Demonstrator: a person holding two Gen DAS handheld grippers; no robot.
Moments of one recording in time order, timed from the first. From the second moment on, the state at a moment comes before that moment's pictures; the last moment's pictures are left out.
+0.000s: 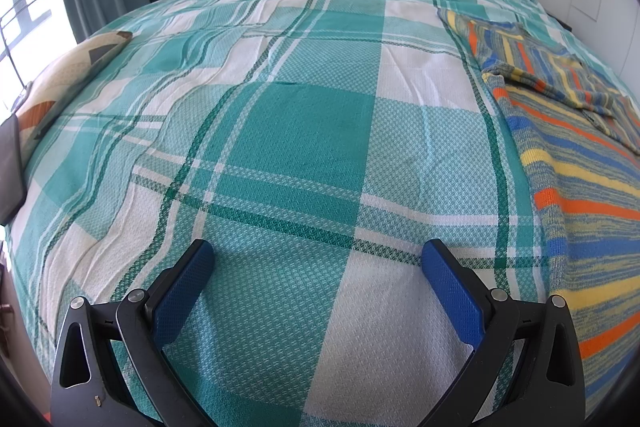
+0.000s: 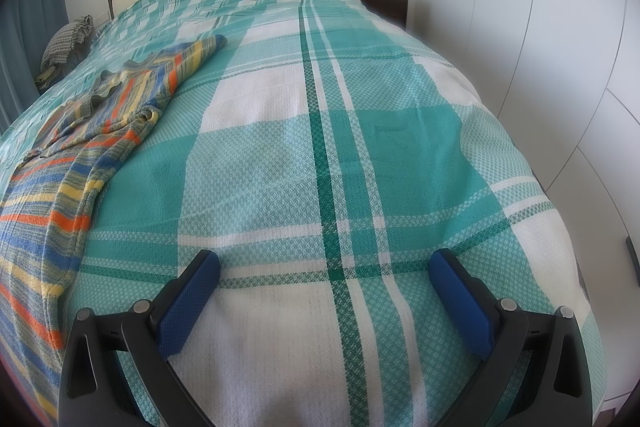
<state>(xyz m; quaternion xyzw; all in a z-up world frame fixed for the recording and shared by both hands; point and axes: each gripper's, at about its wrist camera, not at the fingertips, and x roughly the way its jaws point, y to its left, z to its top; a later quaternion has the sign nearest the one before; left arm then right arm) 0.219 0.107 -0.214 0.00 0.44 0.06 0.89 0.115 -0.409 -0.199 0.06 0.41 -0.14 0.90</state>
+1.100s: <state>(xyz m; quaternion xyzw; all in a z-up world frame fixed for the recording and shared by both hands) 0.094 0.032 -0.190 0.01 0.59 -0.13 0.79 0.022 -0.315 -0.165 0.18 0.61 0.06 0.77</state>
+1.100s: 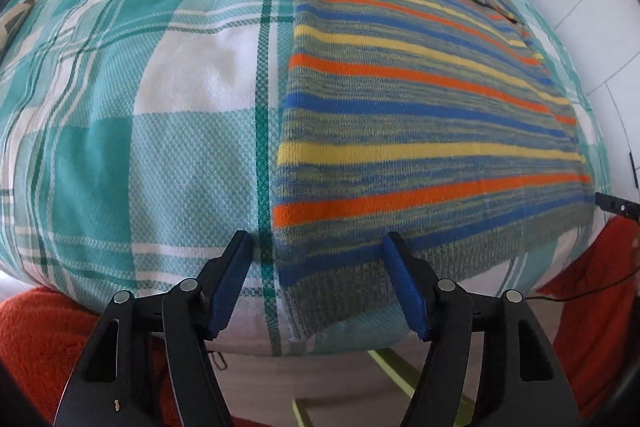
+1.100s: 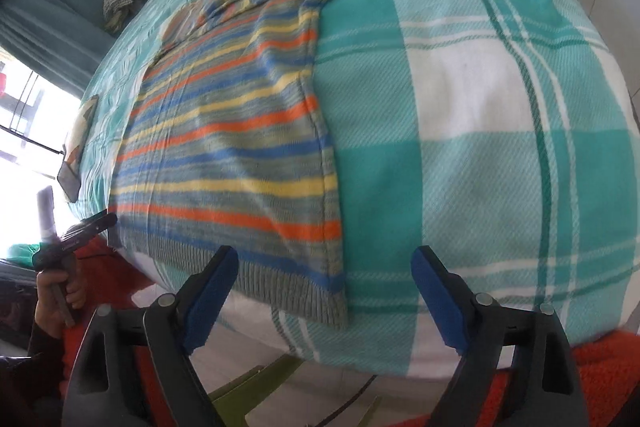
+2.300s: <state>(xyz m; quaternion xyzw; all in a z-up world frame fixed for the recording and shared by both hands) 0.490 0.062 -0.146 -0.30 0.46 -0.05 0.83 0.380 -0.440 -0.179 0.41 0.38 -0.02 0.83</state>
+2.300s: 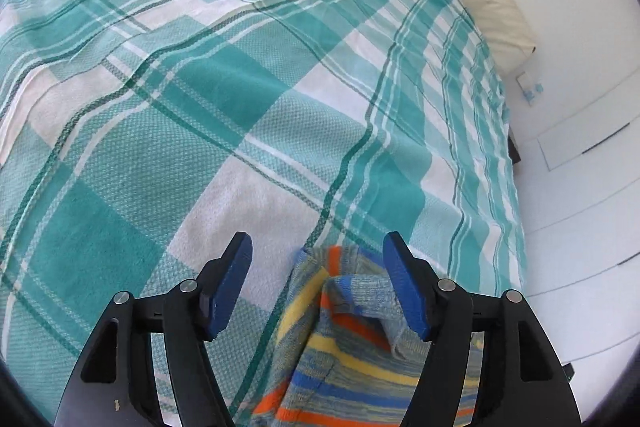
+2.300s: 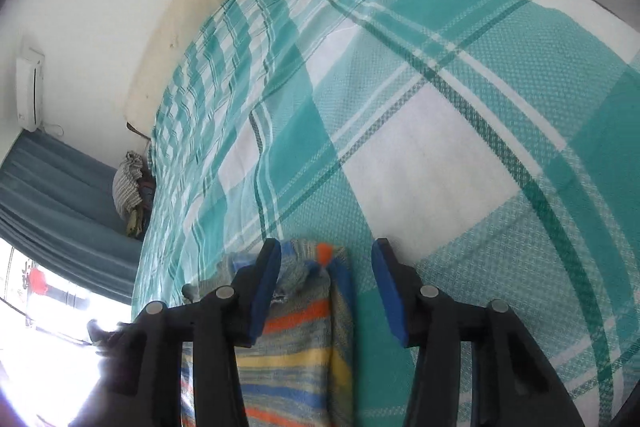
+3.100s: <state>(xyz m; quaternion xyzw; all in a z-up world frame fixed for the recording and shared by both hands) 0.331 -0.037 -0.188 0.12 0.51 -0.13 0.84 0.333 -0.260 -0.154 0.04 0.52 0.11 0.85</state>
